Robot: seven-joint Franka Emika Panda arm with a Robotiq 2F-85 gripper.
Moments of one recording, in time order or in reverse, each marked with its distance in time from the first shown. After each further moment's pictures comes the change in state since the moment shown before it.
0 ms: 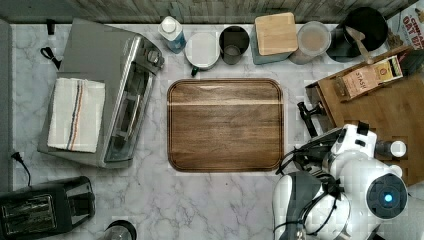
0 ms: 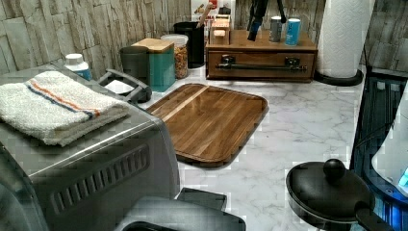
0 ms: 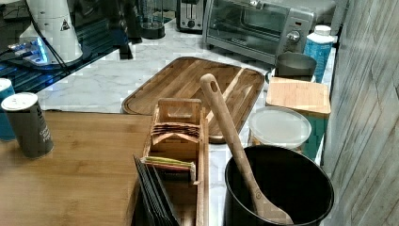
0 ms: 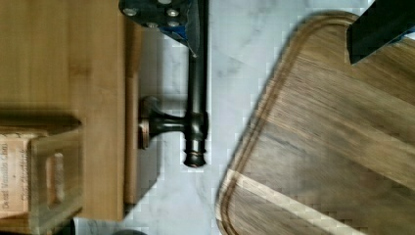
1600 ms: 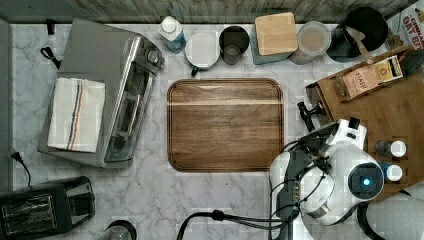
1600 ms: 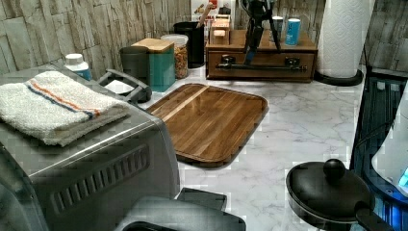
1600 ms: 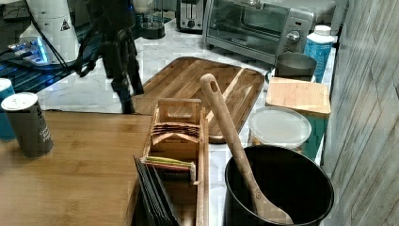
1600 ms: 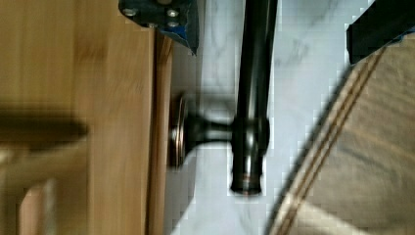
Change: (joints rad) arm 0.067 0.262 -0.080 -0.014 0.185 0.286 -0.146
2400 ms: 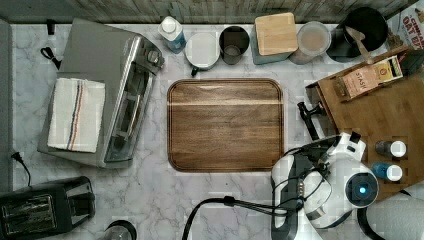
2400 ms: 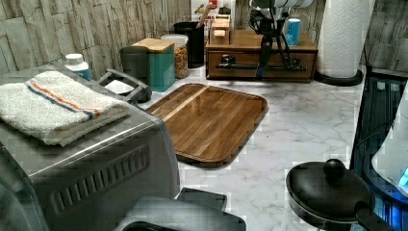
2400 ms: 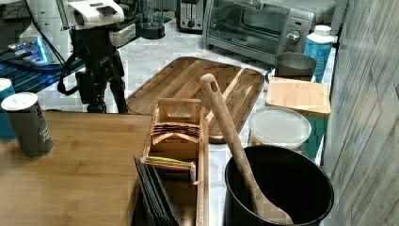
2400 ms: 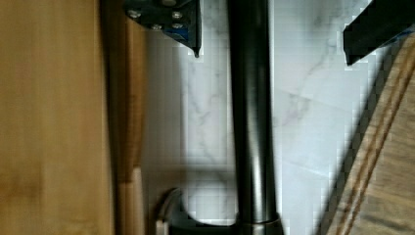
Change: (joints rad) arm -0.040 0.068 0.012 -0.061 0.112 0.067 -0.010
